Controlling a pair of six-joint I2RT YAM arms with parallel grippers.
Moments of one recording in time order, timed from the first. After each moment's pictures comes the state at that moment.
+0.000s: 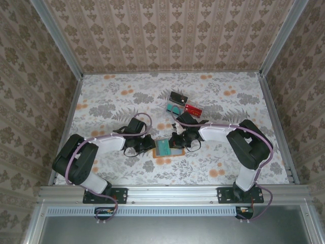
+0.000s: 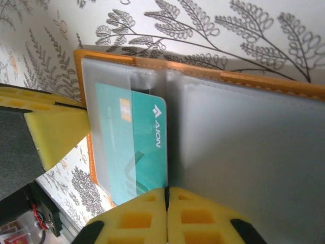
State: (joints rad) left arm -0.60 1.52 0.63 -0.19 0.42 -0.84; right arm 0.64 1.78 0.94 -0.27 -0.51 0.68
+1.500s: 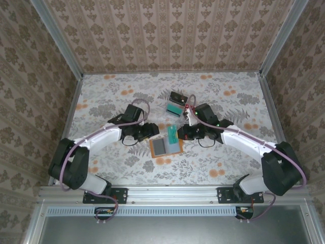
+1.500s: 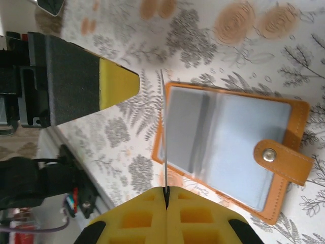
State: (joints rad) left arm -0.54 1.44 0.85 -0.39 0.42 -0.72; right arm 0.52 1.38 0.85 -0.29 -0.57 0.53
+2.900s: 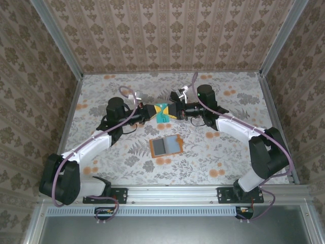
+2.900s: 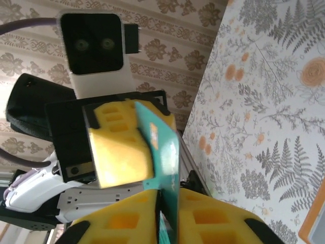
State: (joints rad) left arm -0.45 1.29 0.73 0.38 0.80 -1.09; right arm 0.44 1.59 1.02 0.27 -0.99 0.99
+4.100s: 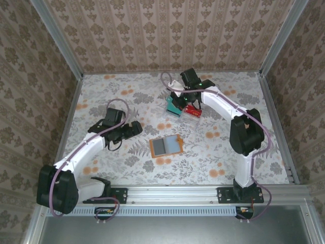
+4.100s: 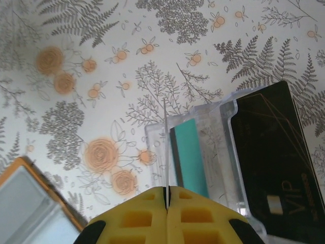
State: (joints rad) left arm -0.37 1.19 0.75 -0.56 0.15 -0.65; right arm 0.43 1.99 1.72 -0.72 -0.28 -0.35
